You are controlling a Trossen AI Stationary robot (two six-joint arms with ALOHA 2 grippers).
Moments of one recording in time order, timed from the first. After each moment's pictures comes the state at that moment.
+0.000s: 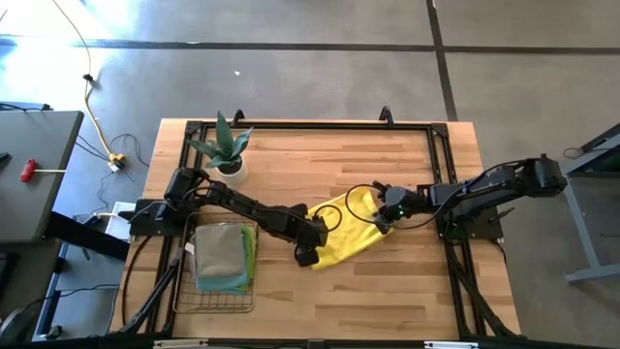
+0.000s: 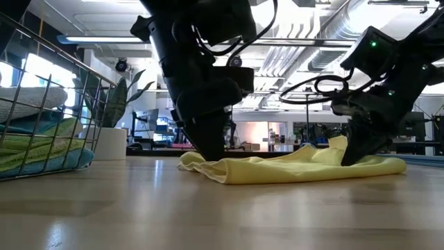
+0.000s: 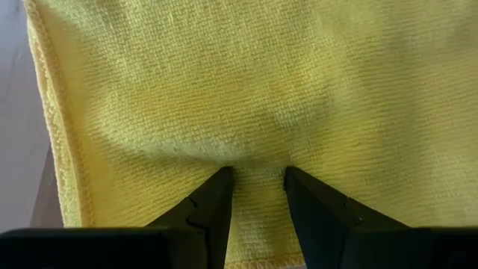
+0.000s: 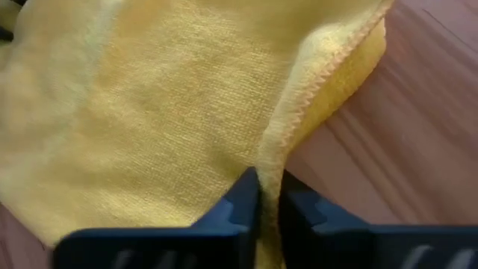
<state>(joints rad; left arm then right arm) -0.09 2.05 1.32 -0.49 -0.20 -0.39 -0.04 1.22 0.27 0.02 0.03 0.65</state>
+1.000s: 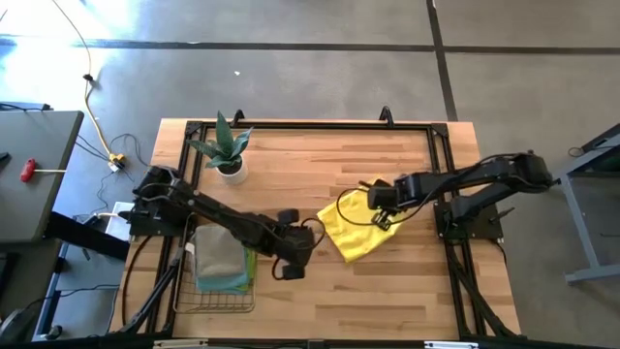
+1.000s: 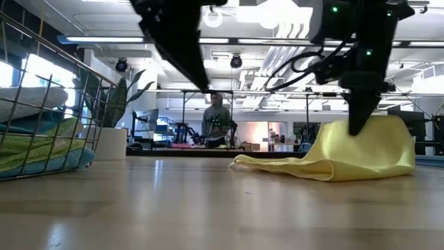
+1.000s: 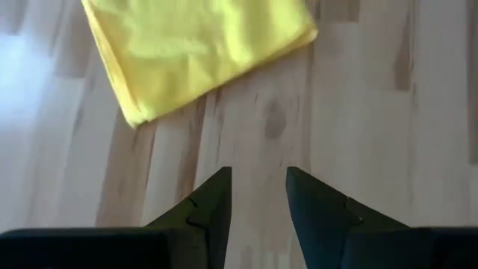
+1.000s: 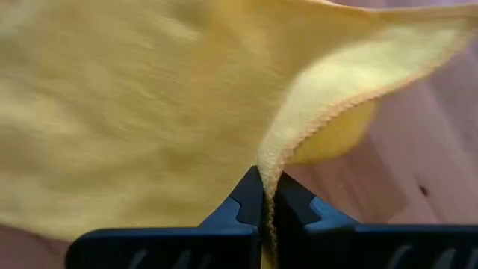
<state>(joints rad) -0.25 1.83 1.37 -0.68 -0.34 -0.39 0.03 1.36 0.81 -0.87 0.23 0.60</state>
